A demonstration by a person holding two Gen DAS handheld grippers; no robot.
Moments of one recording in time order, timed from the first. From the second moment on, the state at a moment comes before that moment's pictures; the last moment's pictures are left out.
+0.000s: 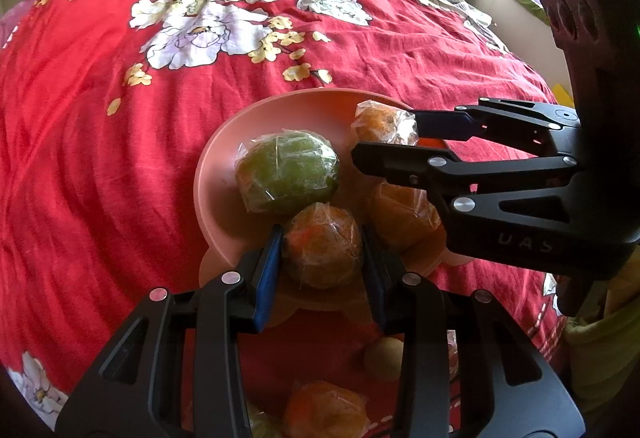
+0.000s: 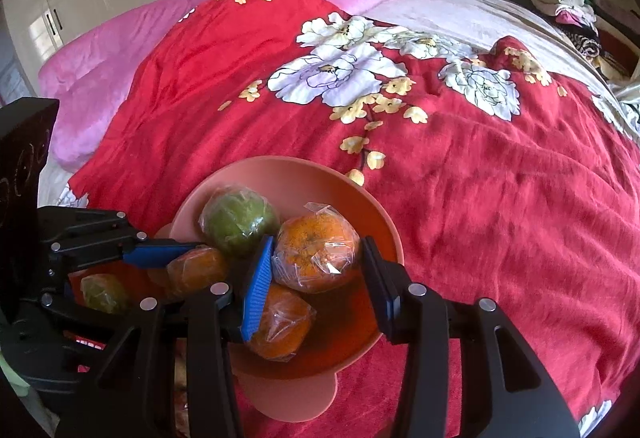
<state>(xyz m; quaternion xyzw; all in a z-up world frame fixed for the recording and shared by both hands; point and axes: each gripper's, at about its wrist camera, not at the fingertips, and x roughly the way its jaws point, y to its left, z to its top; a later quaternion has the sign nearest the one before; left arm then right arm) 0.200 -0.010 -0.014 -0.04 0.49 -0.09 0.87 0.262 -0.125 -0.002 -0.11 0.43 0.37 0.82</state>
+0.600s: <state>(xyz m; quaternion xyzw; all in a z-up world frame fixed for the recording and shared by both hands) 0.200 -0.010 -0.008 -0.04 0.48 -0.09 0.87 0.261 -0.133 0.012 -0.09 0.41 0.37 0.82</state>
